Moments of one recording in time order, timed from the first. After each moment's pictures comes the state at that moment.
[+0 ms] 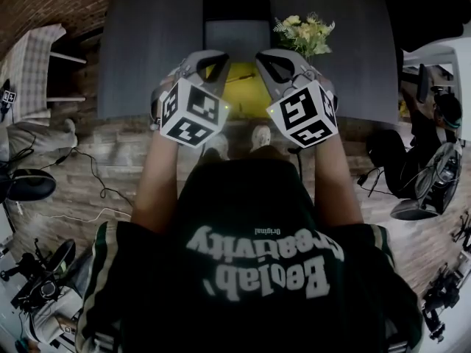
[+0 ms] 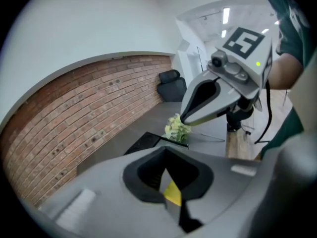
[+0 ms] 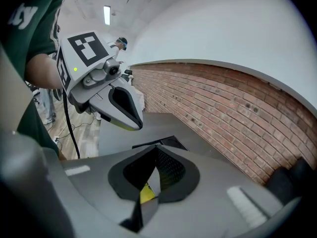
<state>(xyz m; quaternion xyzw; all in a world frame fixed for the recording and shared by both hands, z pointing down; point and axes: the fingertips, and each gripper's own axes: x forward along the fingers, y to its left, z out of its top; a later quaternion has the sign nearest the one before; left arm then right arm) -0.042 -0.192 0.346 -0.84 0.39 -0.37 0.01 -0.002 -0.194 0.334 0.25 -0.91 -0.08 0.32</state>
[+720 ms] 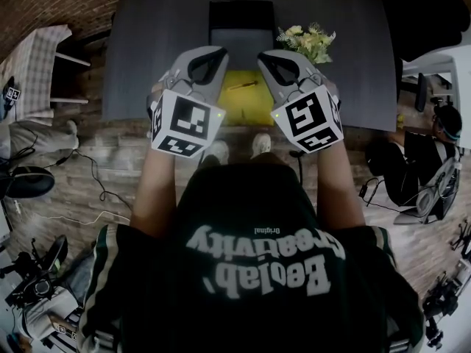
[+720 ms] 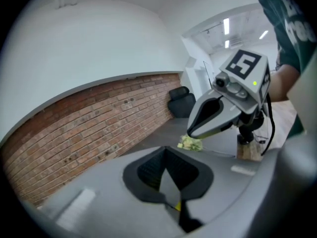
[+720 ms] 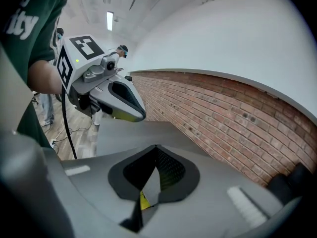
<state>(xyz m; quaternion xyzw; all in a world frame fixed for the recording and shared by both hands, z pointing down) -0.053 -0.189 0.275 -0.84 0.45 -0.28 0.06 -0.008 -0.190 0.293 0.25 -0.92 -0.11 0.29</state>
